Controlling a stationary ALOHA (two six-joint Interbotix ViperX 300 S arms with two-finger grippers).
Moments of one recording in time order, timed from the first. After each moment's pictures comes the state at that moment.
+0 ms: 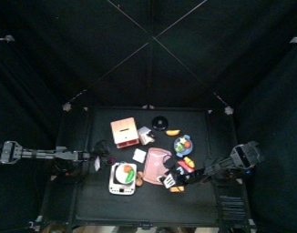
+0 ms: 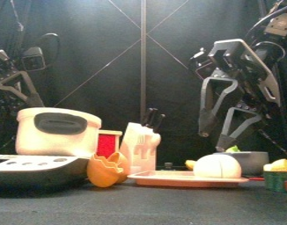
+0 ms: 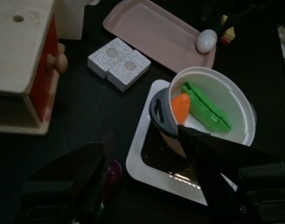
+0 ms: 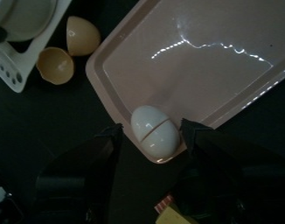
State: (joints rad) left arm 0.12 -0.75 1.33 0.01 -0.04 -0.32; right arm 0.33 -0.05 0.77 -0.94 0.43 2.06
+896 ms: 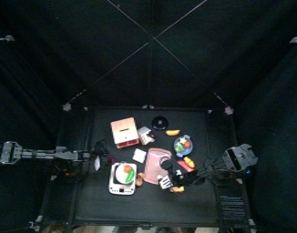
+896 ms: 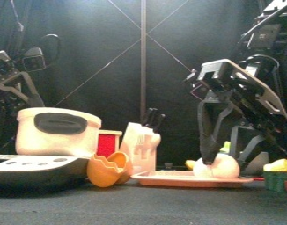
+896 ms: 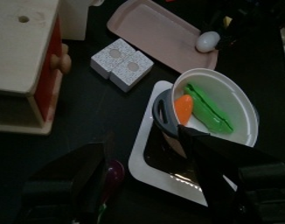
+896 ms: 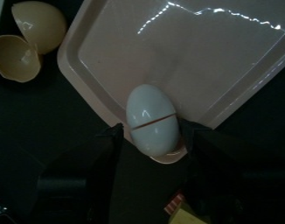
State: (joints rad) left arm 0.13 -0.75 1.33 0.01 -0.04 -0.32; right arm 0.30 0.06 0.69 -0.66 0.43 1.95
